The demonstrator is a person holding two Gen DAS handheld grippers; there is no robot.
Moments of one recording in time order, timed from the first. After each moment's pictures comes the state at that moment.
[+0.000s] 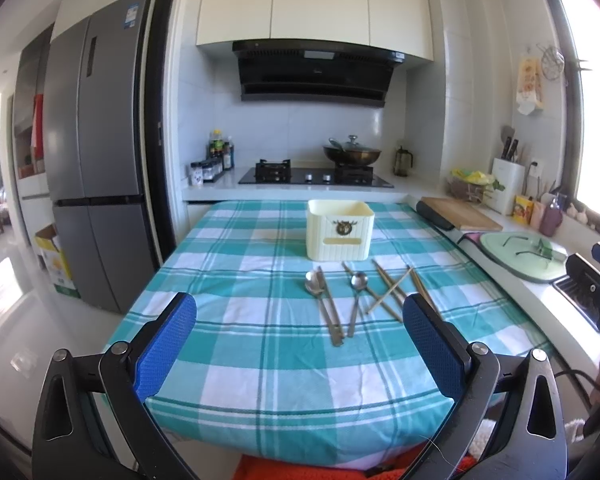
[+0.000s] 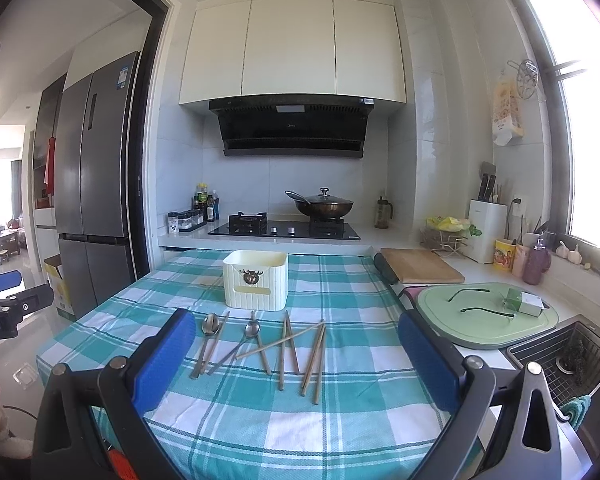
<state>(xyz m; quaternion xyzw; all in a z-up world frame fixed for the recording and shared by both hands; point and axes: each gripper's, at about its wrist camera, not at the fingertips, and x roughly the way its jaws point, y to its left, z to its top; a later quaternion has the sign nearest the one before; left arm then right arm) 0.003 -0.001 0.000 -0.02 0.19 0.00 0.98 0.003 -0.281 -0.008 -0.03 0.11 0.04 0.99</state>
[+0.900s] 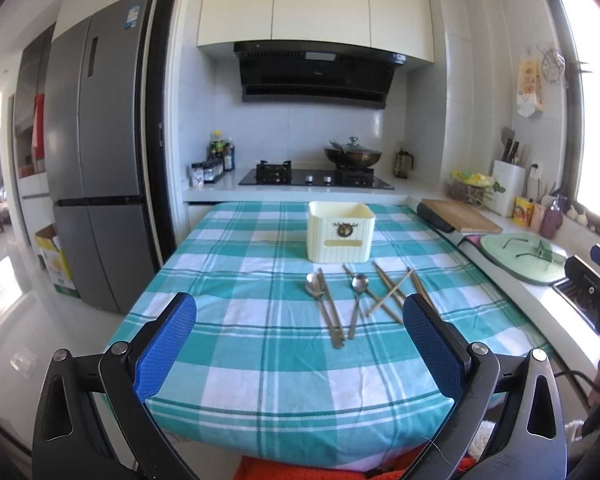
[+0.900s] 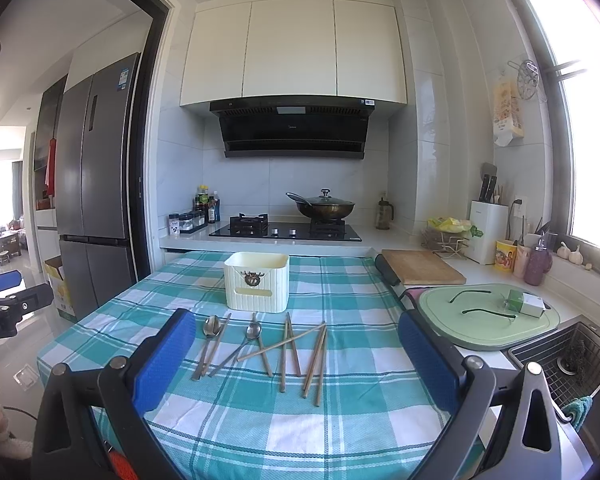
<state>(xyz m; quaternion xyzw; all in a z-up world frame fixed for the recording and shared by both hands) 0.002 -0.001 0.002 -0.02 0.19 0.00 0.98 0.003 -0.279 -0.010 -0.03 0.10 0.04 0.99</state>
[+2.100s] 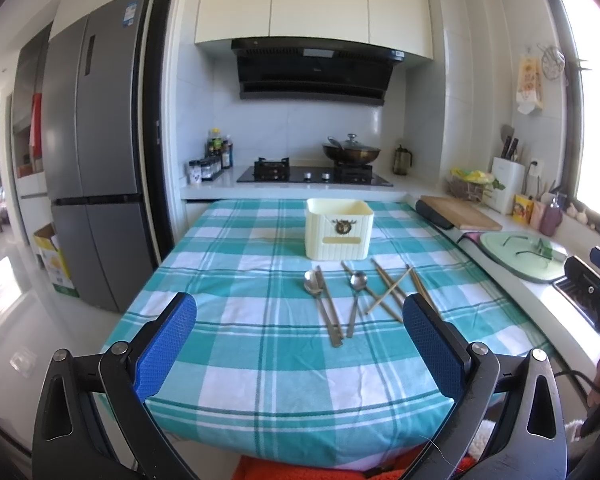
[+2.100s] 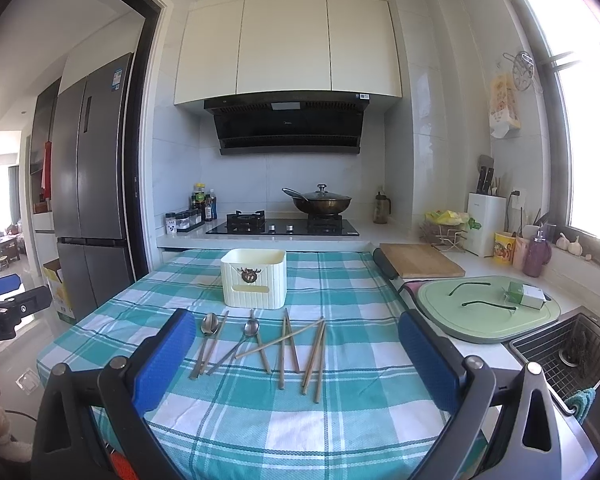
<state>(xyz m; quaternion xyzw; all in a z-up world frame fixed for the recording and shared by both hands) 0.006 0.000 0.003 -0.02 0.20 0.00 0.98 0.008 -0.283 -0.014 -0.02 0.11 0.04 0.99</state>
